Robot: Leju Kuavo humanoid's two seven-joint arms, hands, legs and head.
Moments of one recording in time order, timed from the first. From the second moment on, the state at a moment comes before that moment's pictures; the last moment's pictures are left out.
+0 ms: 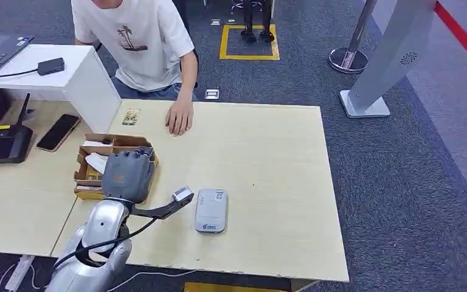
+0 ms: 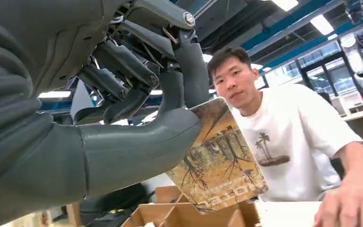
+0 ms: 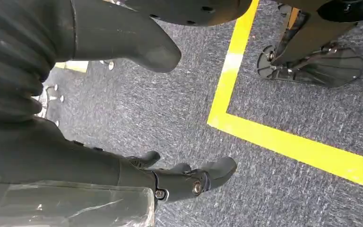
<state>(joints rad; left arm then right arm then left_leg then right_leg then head) -0.24 0.10 -0.43 -1.58 -1.53 -0.01 0.22 -0.11 0.18 -1.16 -0.28 1.47 -0.04 0.00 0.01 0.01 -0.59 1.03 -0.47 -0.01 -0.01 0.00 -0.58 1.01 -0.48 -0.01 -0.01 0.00</state>
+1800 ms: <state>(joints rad) -0.39 -0.07 -0.66 -1.21 -1.51 -0.08 -0.07 -0.12 0.18 -1.14 -0.28 1.47 -0.04 0.00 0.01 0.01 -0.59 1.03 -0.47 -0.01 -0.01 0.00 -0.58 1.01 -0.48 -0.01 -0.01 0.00</state>
